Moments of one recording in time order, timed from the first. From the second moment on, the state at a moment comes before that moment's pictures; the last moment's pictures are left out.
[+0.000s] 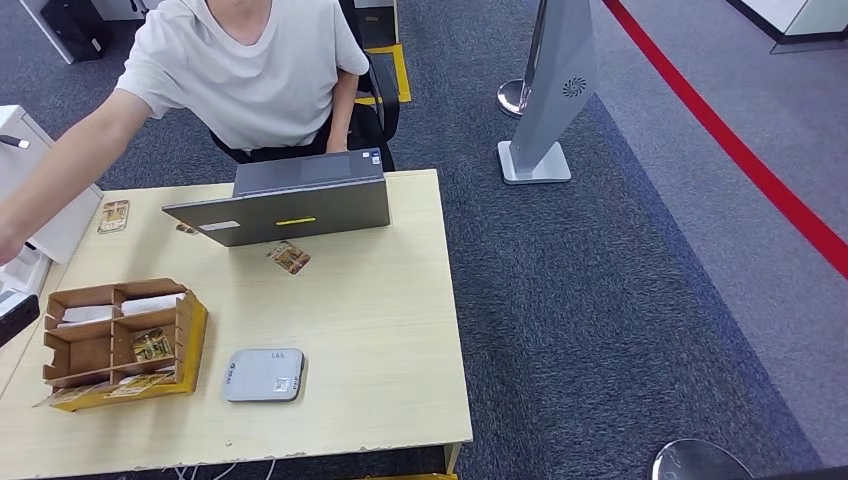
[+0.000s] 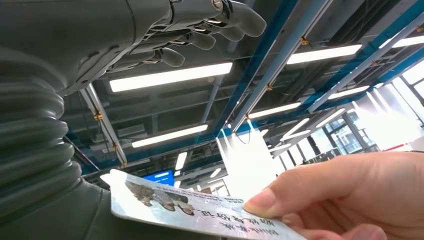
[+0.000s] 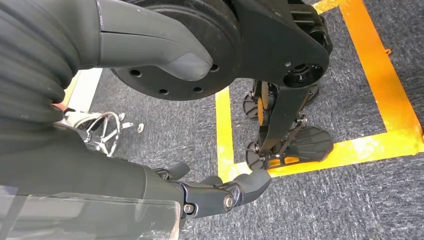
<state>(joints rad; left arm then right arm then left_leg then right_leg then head) -0.13 0.59 0.20 -1.83 -1.42 -0.12 0.19 -0.02 -0.02 0.72 -0.13 -0.95 -0.01 -0.09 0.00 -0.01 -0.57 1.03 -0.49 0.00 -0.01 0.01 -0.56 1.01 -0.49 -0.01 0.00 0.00</state>
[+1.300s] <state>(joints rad) -0.04 0.50 -0.02 -1.88 -1.42 -0.01 0.08 -0.02 -0.02 0.73 -0.12 -0.99 -0.02 -0.10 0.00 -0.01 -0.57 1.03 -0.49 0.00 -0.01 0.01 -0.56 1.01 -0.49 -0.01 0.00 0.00</state>
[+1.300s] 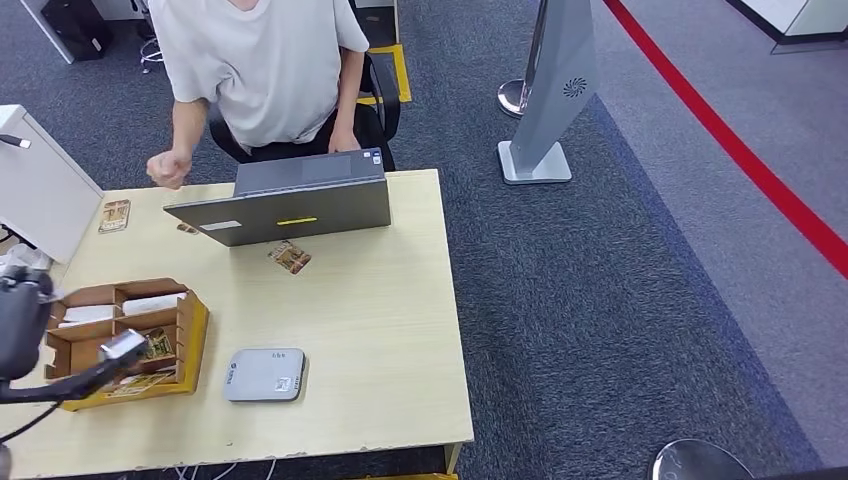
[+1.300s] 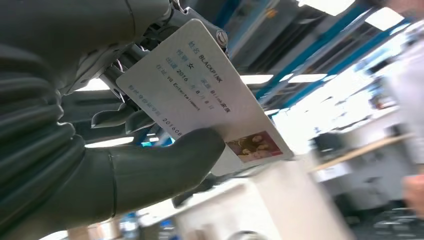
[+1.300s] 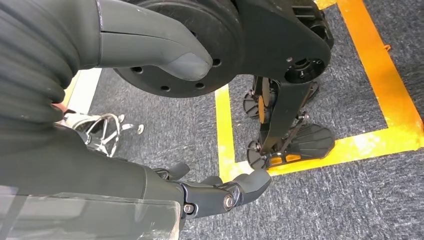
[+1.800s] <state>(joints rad) 0.03 0.33 -0.50 -1.89 -1.41 0.06 0.09 -0.02 -0.01 0.77 -0.12 -1.00 -0.03 -0.11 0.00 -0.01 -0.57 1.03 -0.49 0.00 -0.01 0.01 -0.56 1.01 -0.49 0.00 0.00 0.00</state>
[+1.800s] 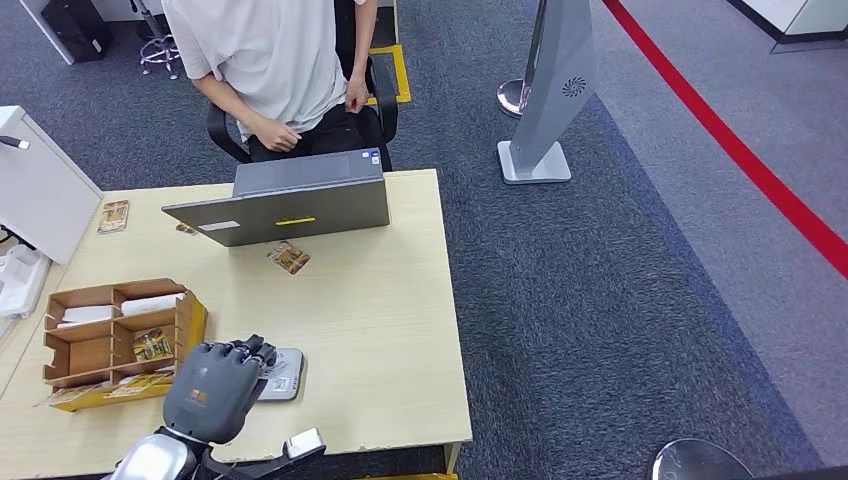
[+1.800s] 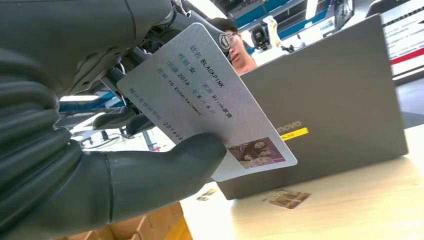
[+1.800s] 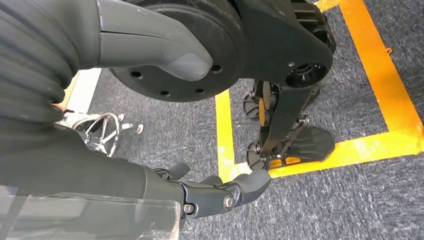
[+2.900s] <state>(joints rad) 0.20 0.30 -0.20 -1.60 -1.50 0.12 0.29 -0.02 -0.01 0.82 -0.10 -1.02 -0.03 -0.09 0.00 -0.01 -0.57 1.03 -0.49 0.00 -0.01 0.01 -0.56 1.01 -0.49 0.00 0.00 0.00</state>
